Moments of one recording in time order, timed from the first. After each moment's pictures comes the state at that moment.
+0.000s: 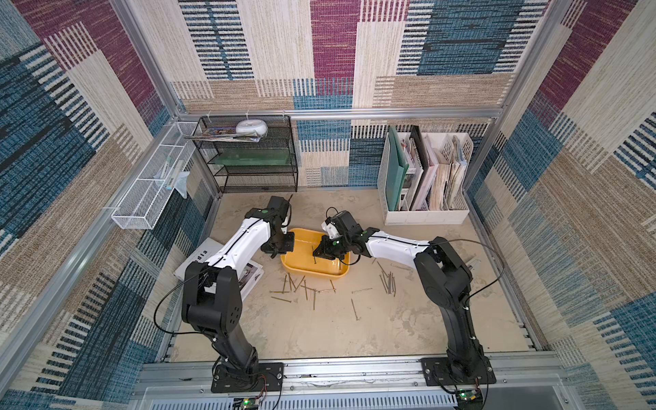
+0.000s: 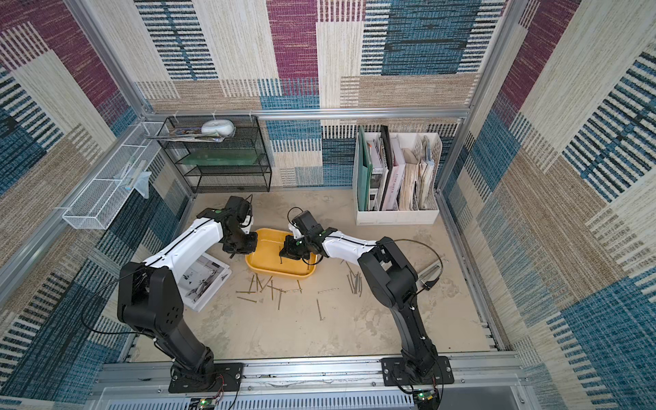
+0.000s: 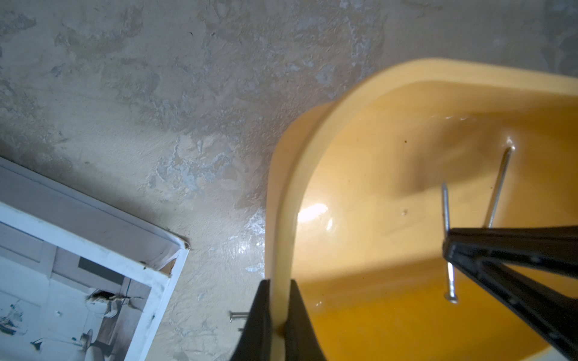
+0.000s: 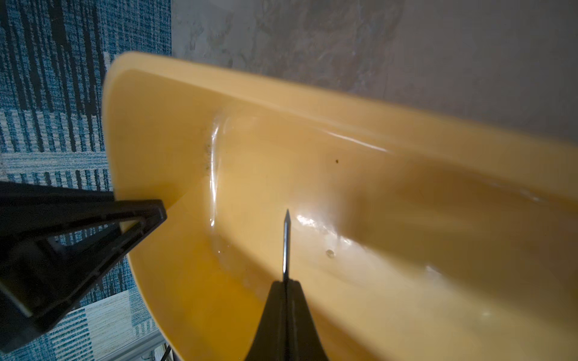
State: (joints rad) left arm -0.21 1.72 1.40 -0.98 0.00 -0.18; right arm 0.75 2.13 1.51 -0.18 -0.48 0.82
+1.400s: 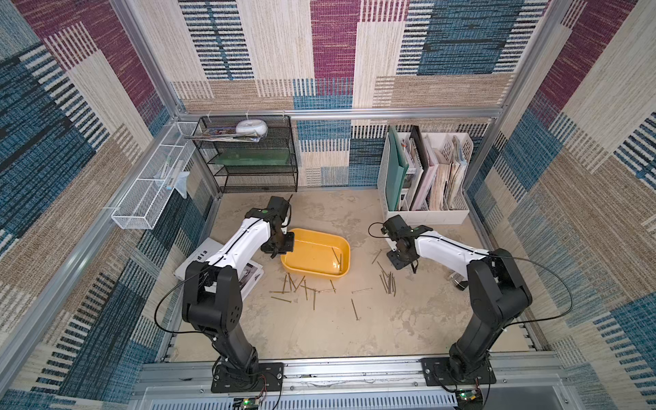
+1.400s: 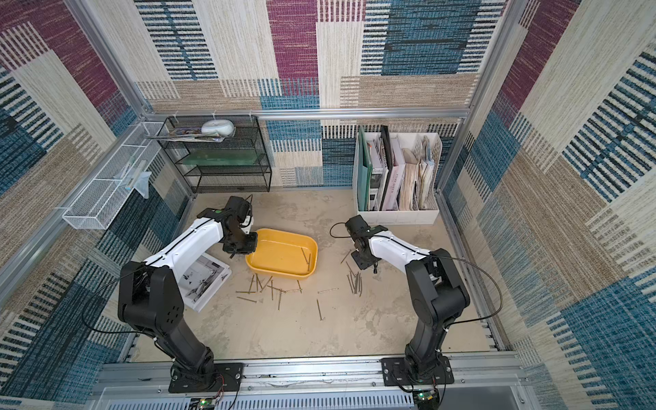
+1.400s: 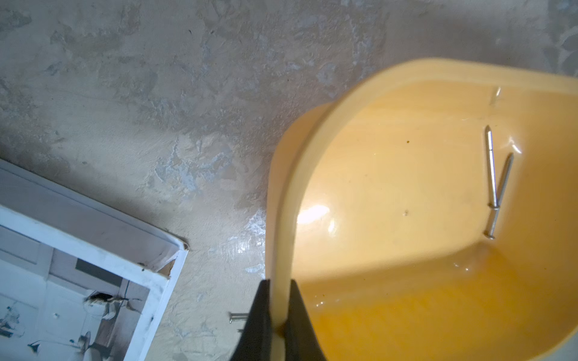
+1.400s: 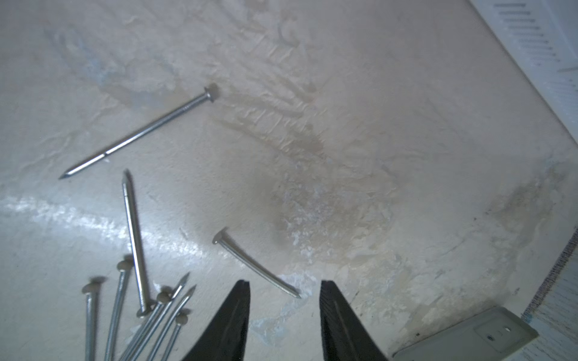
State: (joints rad) left arm -0.21 1.73 1.40 -0.98 0.00 -0.18; right arm 0.46 1.76 1.15 -0.71 0.28 -0.12
